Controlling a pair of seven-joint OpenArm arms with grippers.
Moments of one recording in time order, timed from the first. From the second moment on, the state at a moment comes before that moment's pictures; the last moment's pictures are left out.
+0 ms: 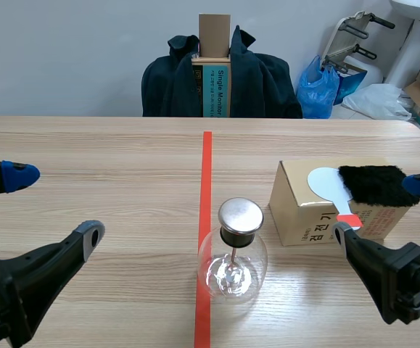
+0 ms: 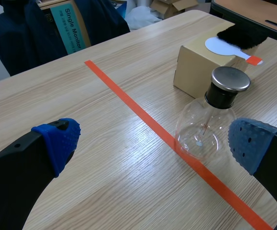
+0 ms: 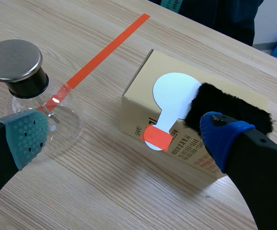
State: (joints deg) left arm 47.7 -32.4 -8.6 119.8 -19.2 -26.8 -9.3; right arm -45.8 31.2 13.0 114.6 16.4 23.9 5.4
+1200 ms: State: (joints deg) left arm 47.7 -32.3 -8.6 119.8 -18.1 -26.8 -9.3; right arm -49.0 25.3 13.0 114.0 -62.0 17.0 6.1
